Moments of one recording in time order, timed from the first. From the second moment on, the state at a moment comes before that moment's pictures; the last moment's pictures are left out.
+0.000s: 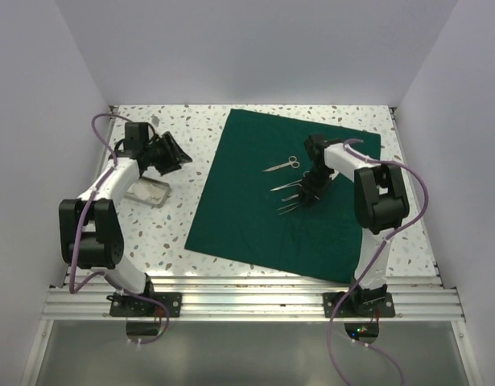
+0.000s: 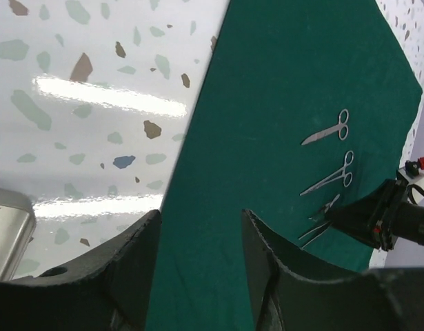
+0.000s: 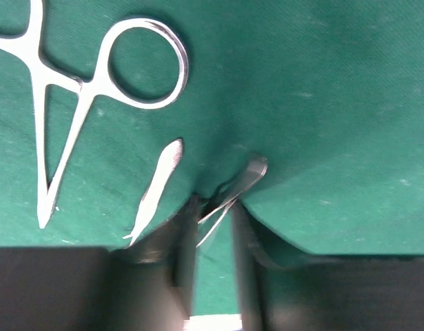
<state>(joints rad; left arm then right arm) 0.01 1.62 1.15 -0.33 0.40 -0.56 0.26 2.02 1.43 -0.93 -0.01 1.01</state>
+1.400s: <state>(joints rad) -0.31 1.80 1.20 0.21 1.07 -0.75 0.38 1.89 1.56 -0.22 -0.77 0.86</state>
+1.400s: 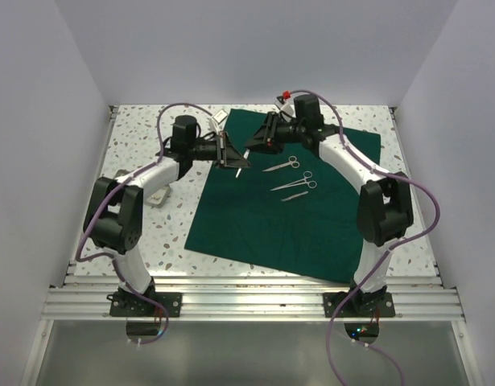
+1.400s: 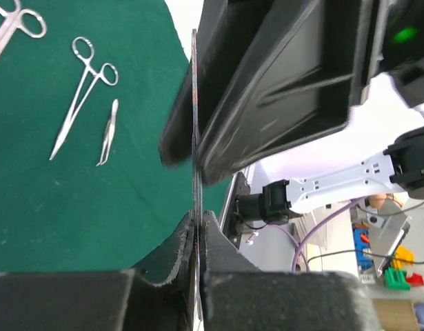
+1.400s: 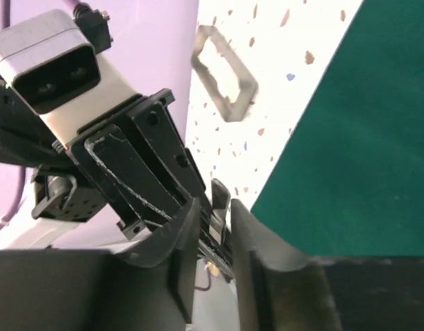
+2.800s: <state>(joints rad) 0.24 1.72 1.05 -0.38 0.02 -0.68 0.33 1.98 1.76 -1.15 0.08 0.88</state>
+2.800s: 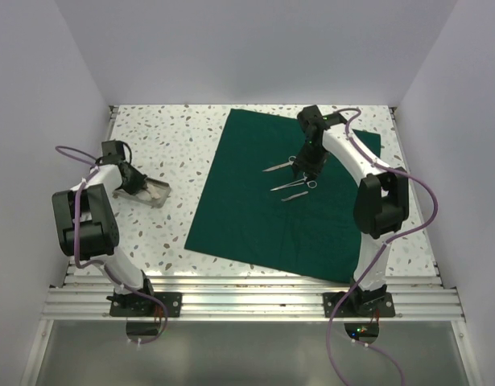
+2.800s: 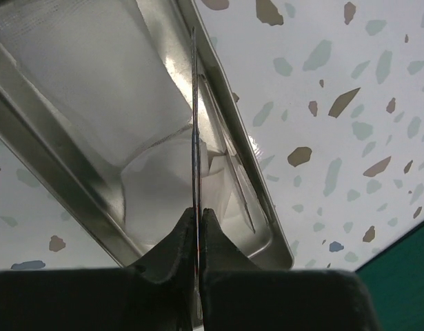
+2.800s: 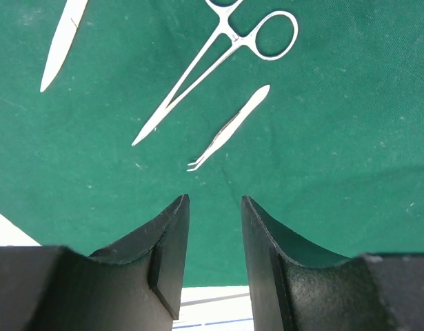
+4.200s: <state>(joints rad) 0.15 1.62 1.05 -0.29 0.38 -0.74 0.30 2.11 1.66 -1.08 0.04 1.02</state>
